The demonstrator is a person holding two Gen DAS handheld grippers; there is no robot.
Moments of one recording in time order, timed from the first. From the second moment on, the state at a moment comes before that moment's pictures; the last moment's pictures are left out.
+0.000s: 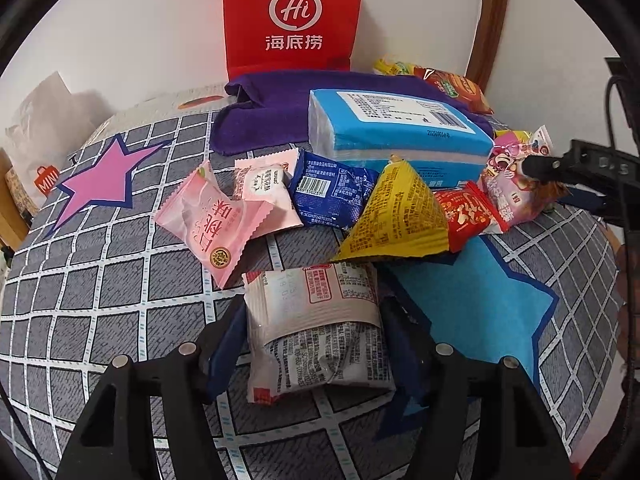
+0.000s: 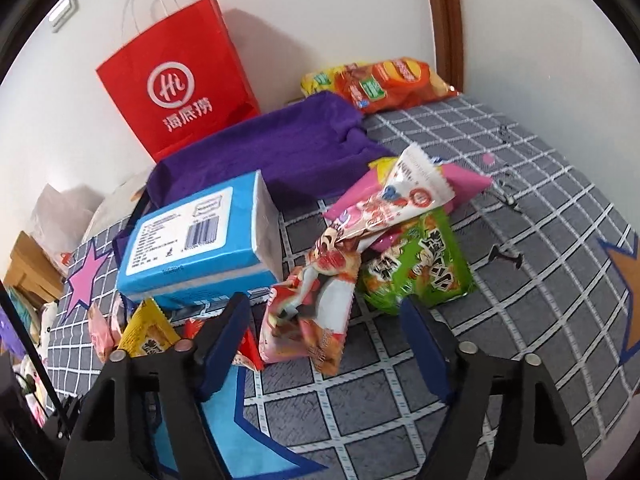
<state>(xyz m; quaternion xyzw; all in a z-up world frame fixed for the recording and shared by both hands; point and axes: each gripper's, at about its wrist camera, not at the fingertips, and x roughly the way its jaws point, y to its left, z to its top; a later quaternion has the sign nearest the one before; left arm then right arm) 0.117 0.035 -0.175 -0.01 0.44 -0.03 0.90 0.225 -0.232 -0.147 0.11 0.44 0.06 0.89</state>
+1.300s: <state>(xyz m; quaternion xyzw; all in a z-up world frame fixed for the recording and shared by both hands) 0.118 0.035 -0.174 -0.02 0.44 -0.04 0.90 0.146 -0.278 -0.171 0.16 0.45 0.12 0.87</state>
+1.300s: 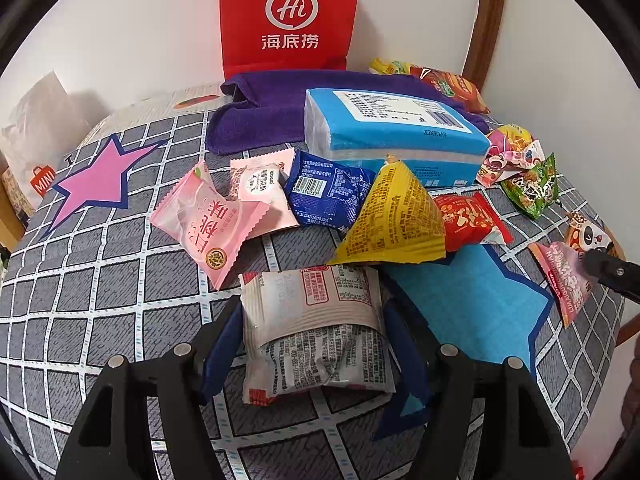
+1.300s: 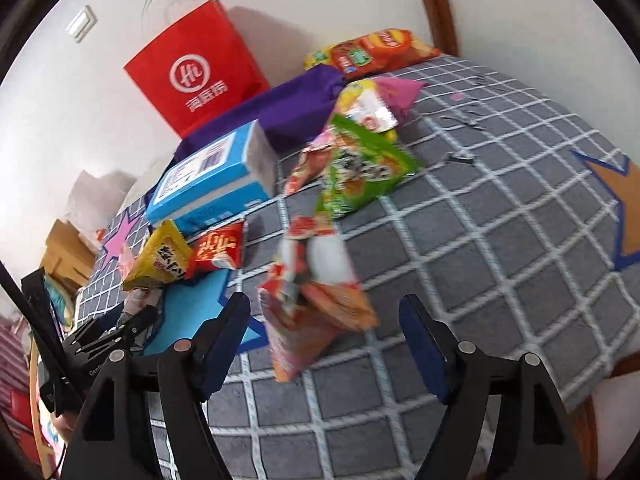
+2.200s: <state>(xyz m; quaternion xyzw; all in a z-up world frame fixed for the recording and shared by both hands) 0.093 0.063 -0.130 -0.06 0.43 -0.04 0.90 0.151 -0.260 -0.105 0.10 0.39 0.12 0.91</state>
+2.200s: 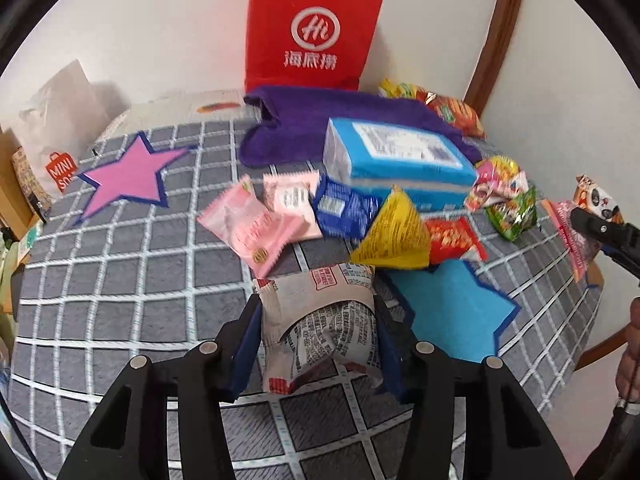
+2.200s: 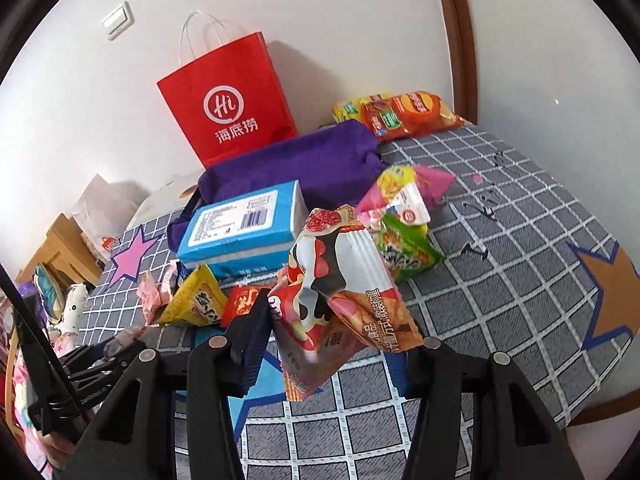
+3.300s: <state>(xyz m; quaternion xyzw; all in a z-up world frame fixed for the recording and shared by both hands) 0.291 0.092 0.027 -0.10 0.34 -0.01 0.94 0.341 -0.174 0.043 0.02 0.30 0.19 0.93</state>
